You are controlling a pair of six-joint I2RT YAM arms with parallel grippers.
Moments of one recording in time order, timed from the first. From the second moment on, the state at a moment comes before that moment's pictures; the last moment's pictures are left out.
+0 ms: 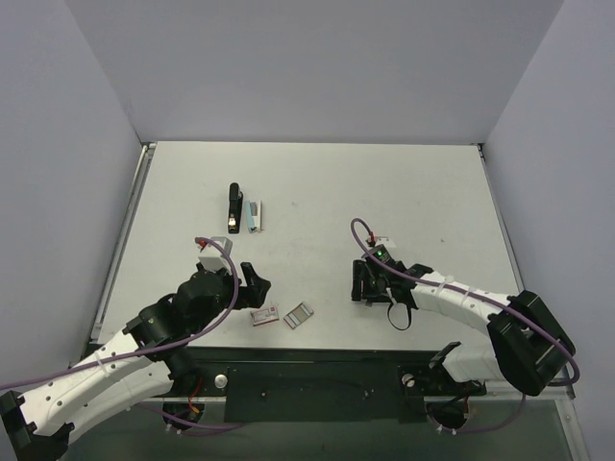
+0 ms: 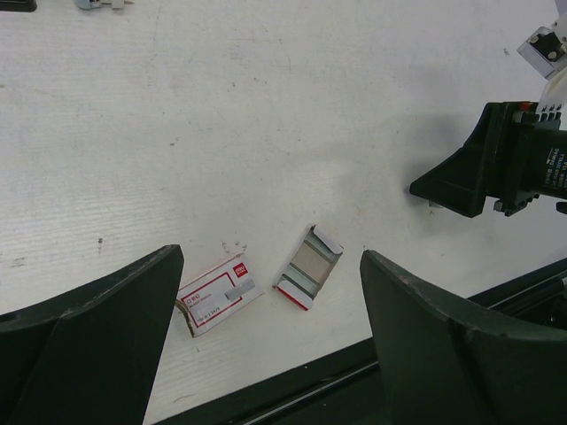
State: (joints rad) left arm -0.90 0.58 0.56 -0.45 -0.37 -0.67; right arm 0.66 1.30 0.55 -0.29 0.15 0.61
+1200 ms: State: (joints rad) left arm -0.90 0.56 0.55 -0.45 -0.36 -0.68; right arm 0.82 1.27 0.53 -0.35 0.25 0.67
